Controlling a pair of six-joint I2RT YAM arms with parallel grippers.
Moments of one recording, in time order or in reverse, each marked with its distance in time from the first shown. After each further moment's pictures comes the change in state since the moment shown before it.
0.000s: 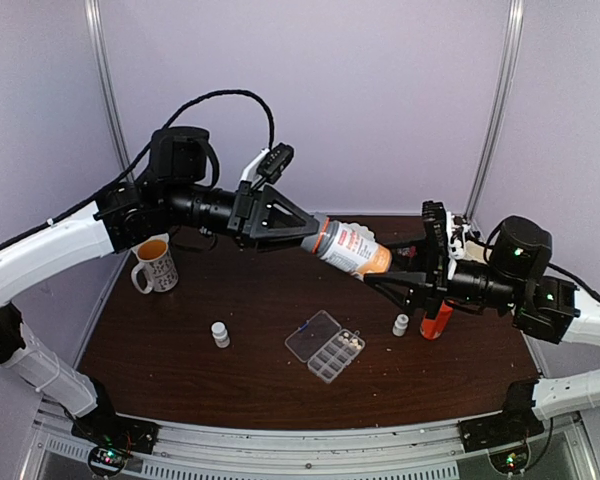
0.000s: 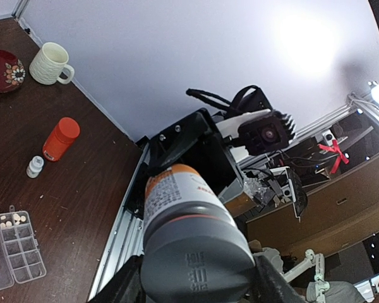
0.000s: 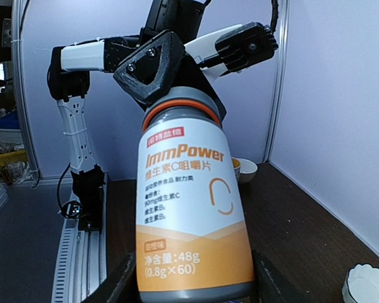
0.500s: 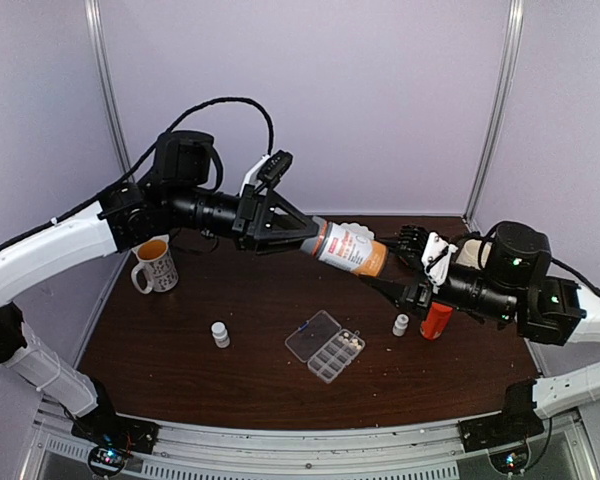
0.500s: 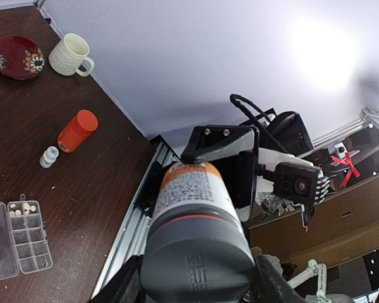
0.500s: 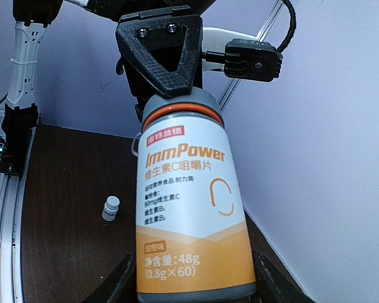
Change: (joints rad) left arm 0.012 0.014 0.001 -0.051 -0.039 -0.015; right arm 0.155 0.017 0.069 -0.132 0.360 -0.418
